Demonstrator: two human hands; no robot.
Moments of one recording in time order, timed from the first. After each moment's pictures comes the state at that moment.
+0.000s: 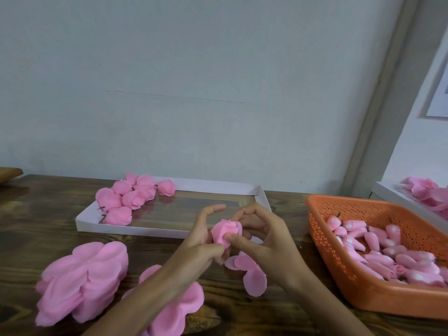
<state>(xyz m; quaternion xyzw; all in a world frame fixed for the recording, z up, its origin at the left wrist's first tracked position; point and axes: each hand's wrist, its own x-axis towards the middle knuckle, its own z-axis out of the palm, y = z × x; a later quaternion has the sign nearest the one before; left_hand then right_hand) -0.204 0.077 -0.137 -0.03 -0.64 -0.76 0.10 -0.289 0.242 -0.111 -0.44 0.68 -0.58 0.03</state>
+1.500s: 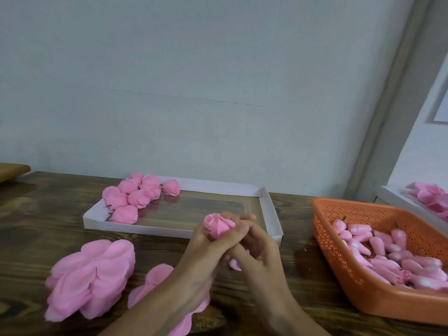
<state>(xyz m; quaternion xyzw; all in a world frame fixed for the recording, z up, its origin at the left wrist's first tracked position) -0.192 0.110 -0.117 -0.01 -0.54 -0.82 0.20 -0.242 0.216 -0.127 -0.36 0.56 -0.73 0.10</state>
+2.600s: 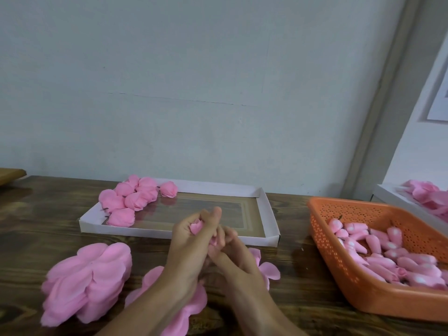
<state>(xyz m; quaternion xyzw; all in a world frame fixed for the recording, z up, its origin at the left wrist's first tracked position) -0.199 0.099 -0.119 0.04 -0.56 -0.78 0.30 -0.225 0.200 -0.138 -0.26 0.53 -0.77 0.25</state>
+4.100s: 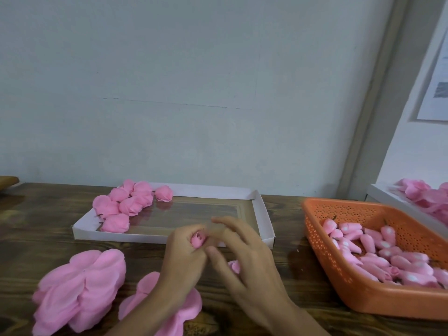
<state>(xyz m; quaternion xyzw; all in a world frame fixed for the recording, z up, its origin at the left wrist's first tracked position) -0.205 0.084 -0.137 0.02 -0.73 -0.59 0.35 -0.256 0.229 -0.127 -0.52 0.72 -0.40 -0.21</state>
